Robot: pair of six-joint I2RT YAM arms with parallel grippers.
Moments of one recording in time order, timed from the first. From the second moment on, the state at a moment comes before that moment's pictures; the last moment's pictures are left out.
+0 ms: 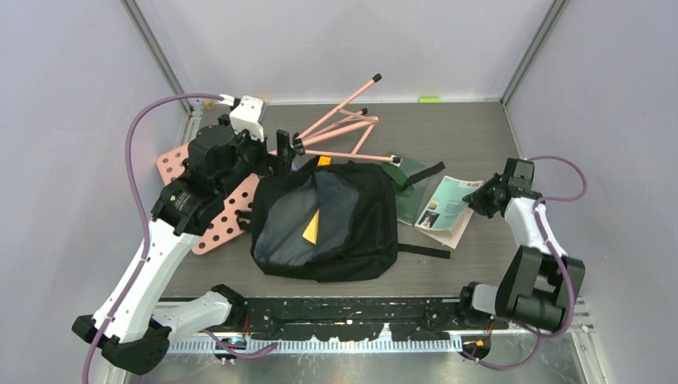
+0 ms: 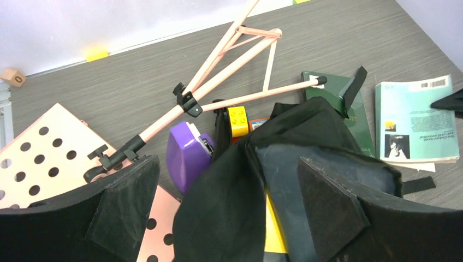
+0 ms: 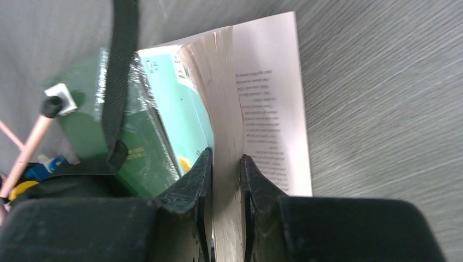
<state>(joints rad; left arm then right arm) -0.53 1.03 1.38 -0.61 -0.12 -0.08 -0.32 1.31 0.77 -0.44 -0.19 0.63</state>
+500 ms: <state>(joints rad) -0.53 1.00 1.40 -0.60 0.10 -0.21 -0.32 1.01 0.92 -0.52 -0.17 0.69</state>
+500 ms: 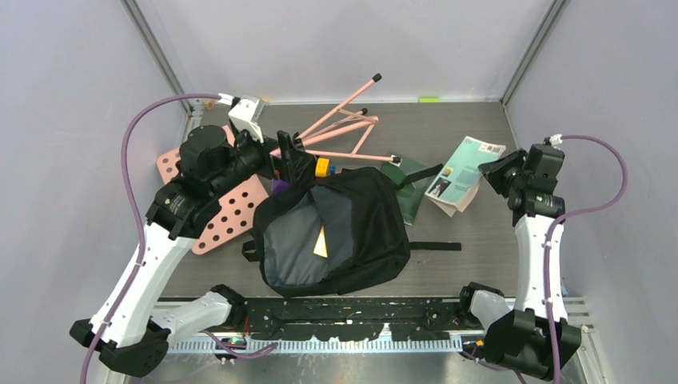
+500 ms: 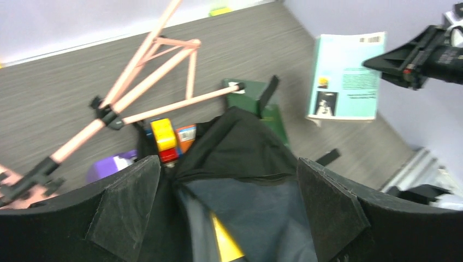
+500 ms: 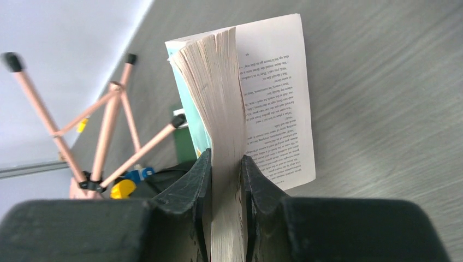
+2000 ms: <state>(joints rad) -0.53 1.03 1.15 -0.11 0.48 -0.67 0.57 1.19 1.37 -0.06 -0.49 0.84</state>
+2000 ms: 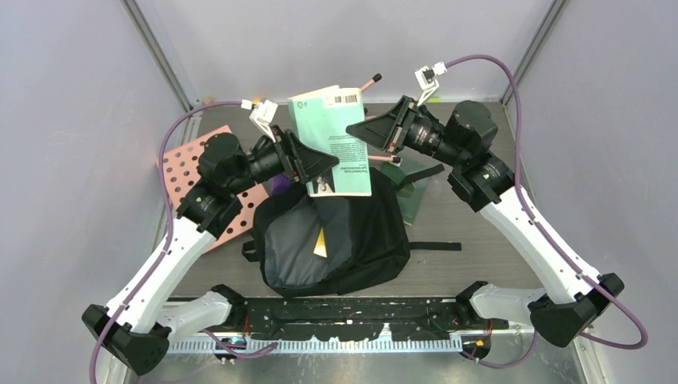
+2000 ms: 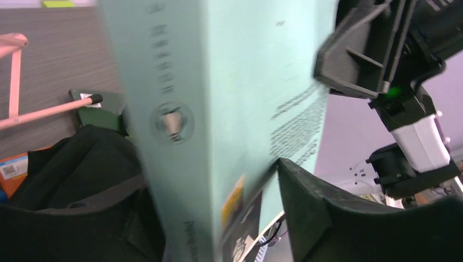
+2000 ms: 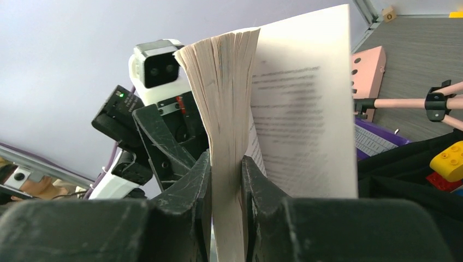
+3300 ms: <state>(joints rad) -0.53 0.76 1.21 -0.81 0.04 -0.52 1.00 1.24 1.27 -0.66 0.11 0.71</state>
